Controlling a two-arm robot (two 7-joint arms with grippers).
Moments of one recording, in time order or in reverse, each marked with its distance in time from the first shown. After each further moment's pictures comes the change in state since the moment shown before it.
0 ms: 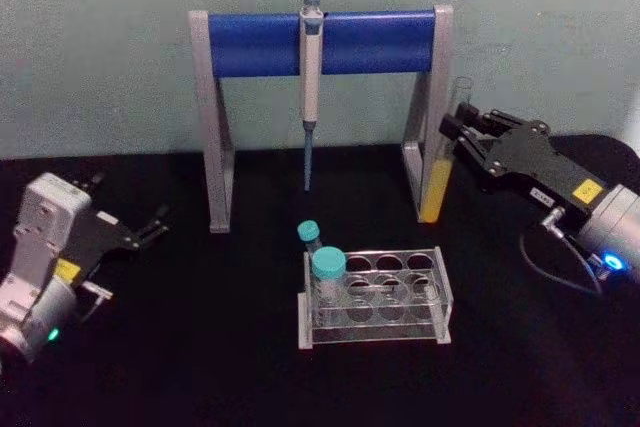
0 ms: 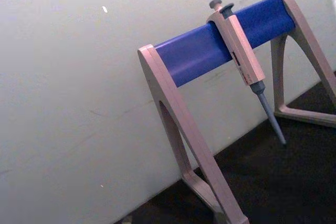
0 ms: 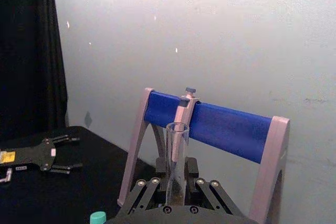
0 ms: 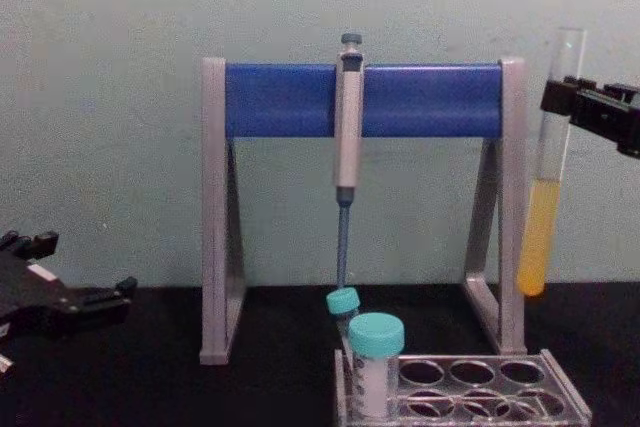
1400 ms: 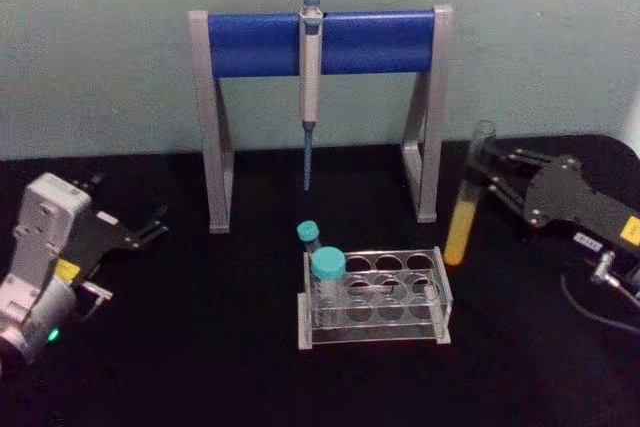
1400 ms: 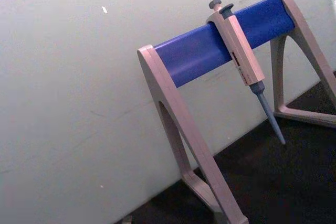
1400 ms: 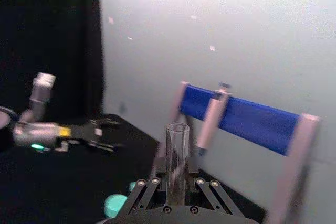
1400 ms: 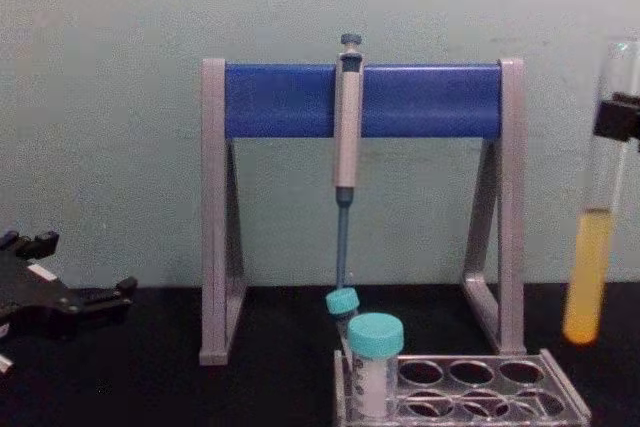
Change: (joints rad) left arm 0.000 0.000 0.000 0.000 0.000 0.000 0.000; right arm -0.113 0.148 0.032 -0.084 0.092 -0.057 0.136
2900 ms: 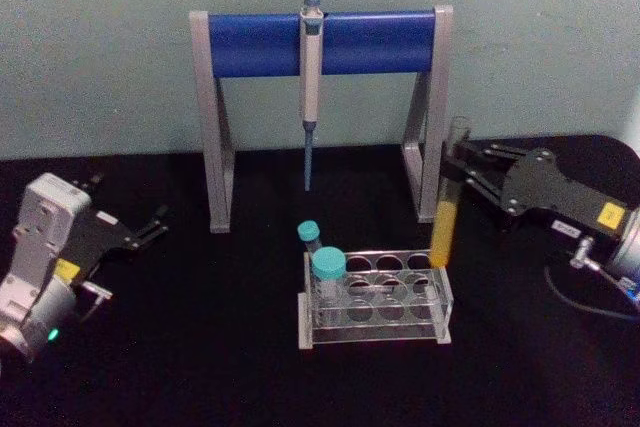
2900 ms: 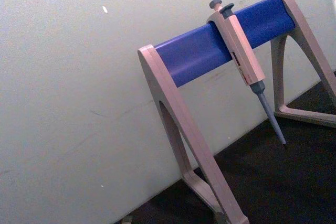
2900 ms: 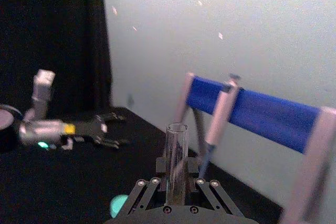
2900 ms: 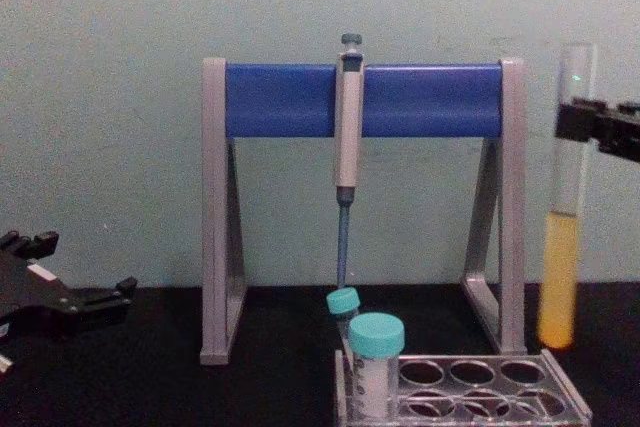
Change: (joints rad) left arm 0.000 0.000 0.000 0.000 0.000 0.000 0.000; right arm 0.078 -0.008 -0.047 0.020 0.008 0.104 0.004
